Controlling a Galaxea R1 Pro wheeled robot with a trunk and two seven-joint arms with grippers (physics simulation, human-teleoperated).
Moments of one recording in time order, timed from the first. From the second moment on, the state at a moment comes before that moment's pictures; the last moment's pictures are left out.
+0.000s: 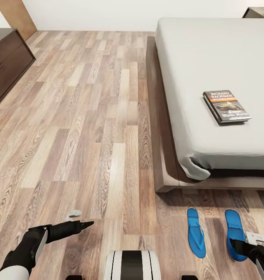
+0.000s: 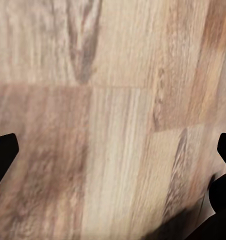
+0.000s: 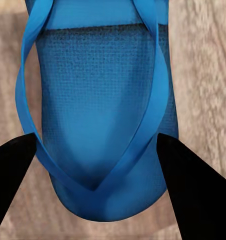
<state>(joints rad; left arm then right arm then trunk) -0.50 0.13 0.37 -0.75 -0.18 0.51 -0.97 -0.34 -0.32 -0.45 -0.71 0.12 0.21 0.19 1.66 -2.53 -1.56</state>
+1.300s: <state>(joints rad) -0.50 0.13 0.37 -0.75 -0.18 0.51 -0.96 -0.34 -0.32 -0.45 -0.71 0.12 0.21 0.19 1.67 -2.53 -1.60</state>
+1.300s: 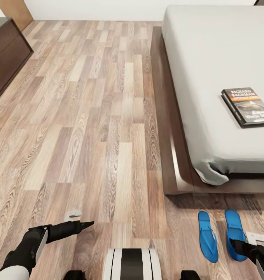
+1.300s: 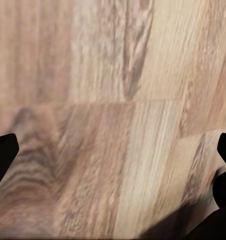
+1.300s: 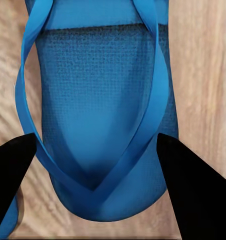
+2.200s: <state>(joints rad) -0.50 0.13 0.37 -0.75 -0.18 0.51 -0.97 -0.34 -0.32 -0.45 -0.71 0.12 0.21 0.19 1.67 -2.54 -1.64</state>
